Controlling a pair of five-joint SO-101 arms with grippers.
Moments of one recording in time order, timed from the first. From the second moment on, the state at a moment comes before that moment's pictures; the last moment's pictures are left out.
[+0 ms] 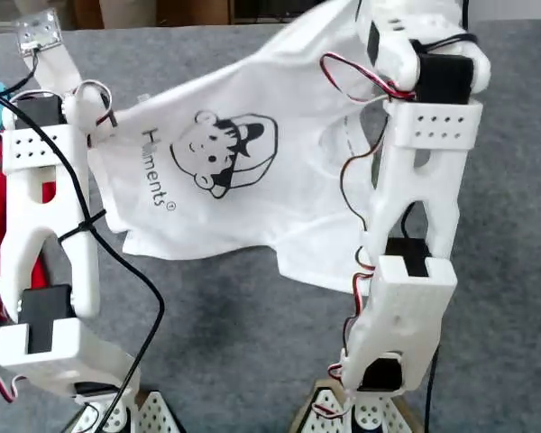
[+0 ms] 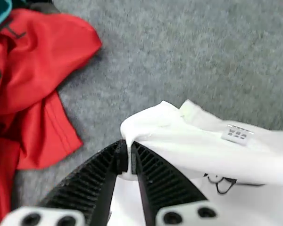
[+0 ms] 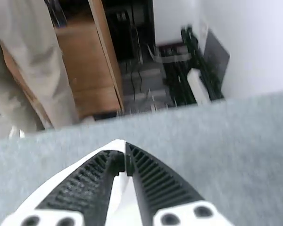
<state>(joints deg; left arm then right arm) -12.1 3.8 -9.9 71.3 2.5 -1.6 27.2 -71.6 82.0 -18.2</state>
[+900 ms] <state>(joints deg) -8.7 3.9 -4.4 95.4 -3.8 -0.6 4.8 -34.0 101.3 -16.1</state>
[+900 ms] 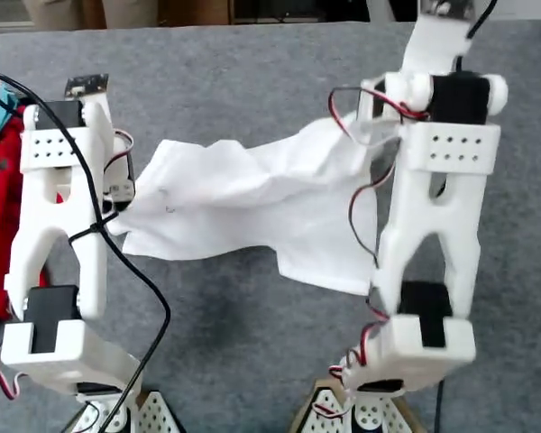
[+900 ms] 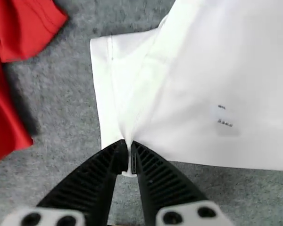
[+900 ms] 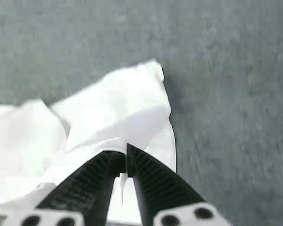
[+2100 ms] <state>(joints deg) -8.3 3.9 7.9 95.1 -9.5 3.3 -20.5 23.9 101.3 -15.8</state>
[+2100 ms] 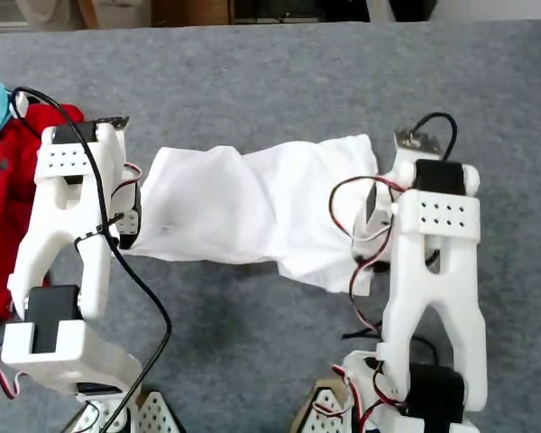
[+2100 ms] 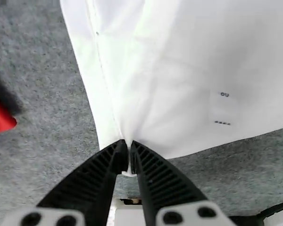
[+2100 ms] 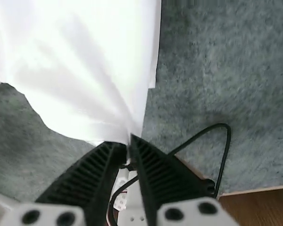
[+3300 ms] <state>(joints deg) -1.9 43.6 -45.4 86.9 0.5 3.3 -6.3 10.9 62.4 -25.9</state>
